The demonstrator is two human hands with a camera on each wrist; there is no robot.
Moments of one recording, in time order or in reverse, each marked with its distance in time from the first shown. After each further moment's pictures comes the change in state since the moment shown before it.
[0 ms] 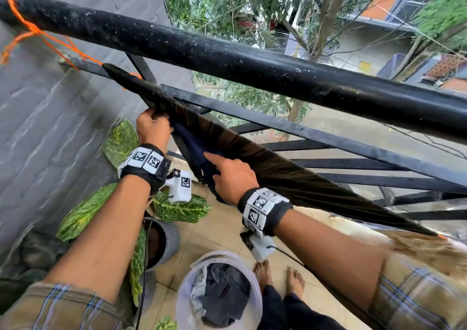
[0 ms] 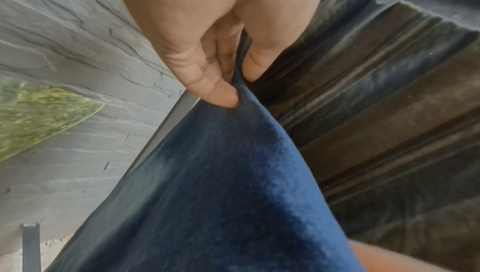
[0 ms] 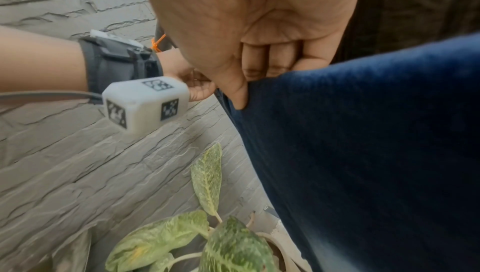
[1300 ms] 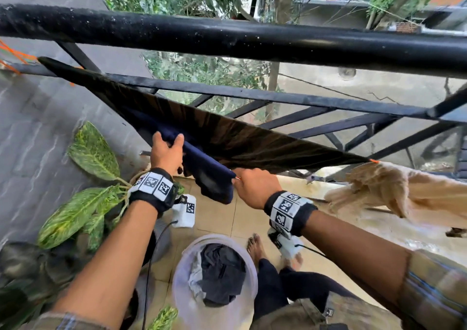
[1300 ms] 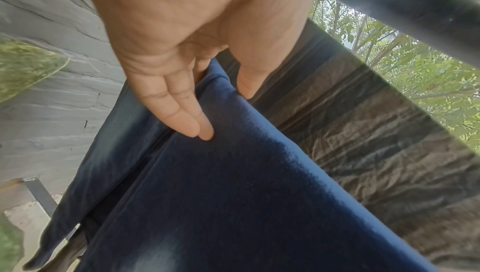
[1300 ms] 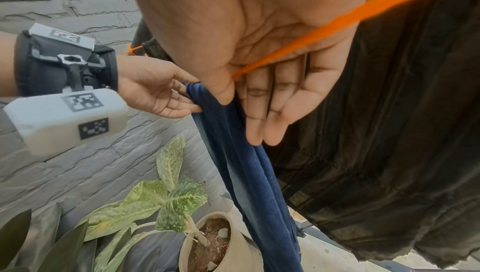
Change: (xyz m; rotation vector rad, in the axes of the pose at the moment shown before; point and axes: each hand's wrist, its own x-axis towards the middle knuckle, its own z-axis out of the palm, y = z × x) left_hand -0.099 -0.095 0.049 0.214 -0.310 -0.086; right_hand -0.128 0.104 0.017 -0.128 0.001 0.200
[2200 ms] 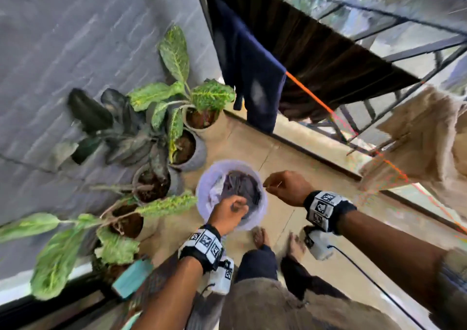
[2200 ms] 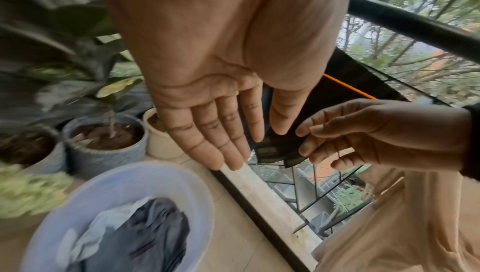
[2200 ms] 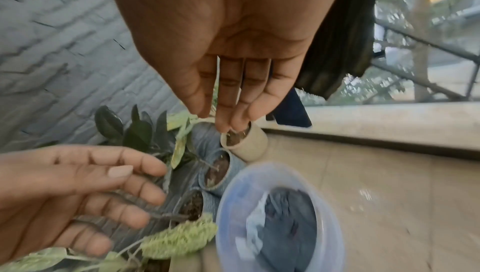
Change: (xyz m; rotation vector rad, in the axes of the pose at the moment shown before) left_hand -0.435 -0.221 0.004 0.193 -0.304 -0.142; right_hand -0.206 0.046 0.125 0.123 -0.340 -0.299
